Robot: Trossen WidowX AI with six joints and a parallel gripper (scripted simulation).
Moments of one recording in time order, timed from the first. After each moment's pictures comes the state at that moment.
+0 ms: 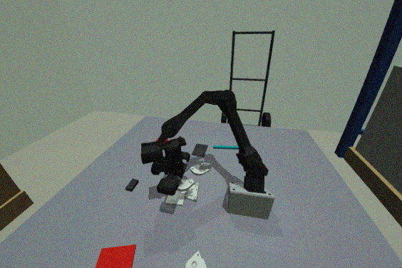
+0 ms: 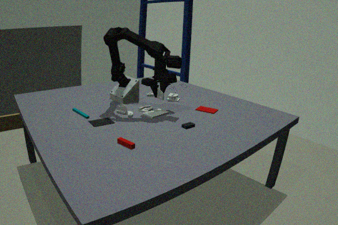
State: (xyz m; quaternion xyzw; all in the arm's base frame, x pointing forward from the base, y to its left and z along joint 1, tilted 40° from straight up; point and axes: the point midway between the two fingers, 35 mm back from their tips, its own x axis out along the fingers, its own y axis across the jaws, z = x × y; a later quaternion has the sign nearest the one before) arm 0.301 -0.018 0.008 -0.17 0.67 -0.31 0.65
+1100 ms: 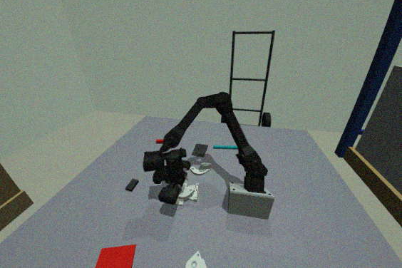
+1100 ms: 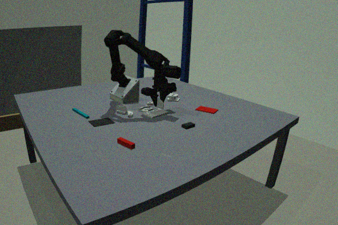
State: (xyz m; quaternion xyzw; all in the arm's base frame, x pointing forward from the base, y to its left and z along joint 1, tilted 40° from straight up) arm 0.298 -0.050 -0.028 -0.17 0.67 -0.31 0.65
